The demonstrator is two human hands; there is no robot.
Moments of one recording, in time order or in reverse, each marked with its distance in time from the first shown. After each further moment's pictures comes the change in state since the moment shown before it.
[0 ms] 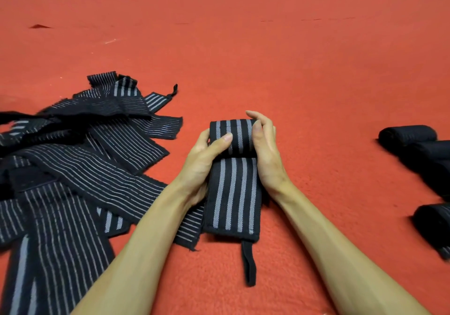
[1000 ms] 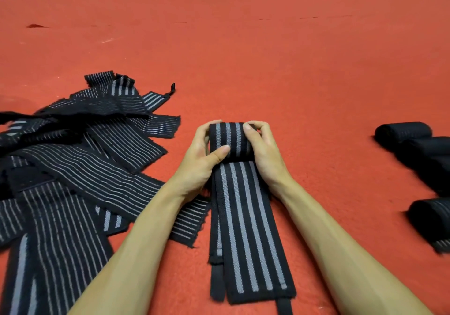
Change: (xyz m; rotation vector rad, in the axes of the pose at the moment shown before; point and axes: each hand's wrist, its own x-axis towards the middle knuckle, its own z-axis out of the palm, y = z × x) left_hand 0.006 -0.007 -0.010 0.330 -0.047 0.186; right_hand 0.003 0.003 -0.009 -0.018 0.016 0.158
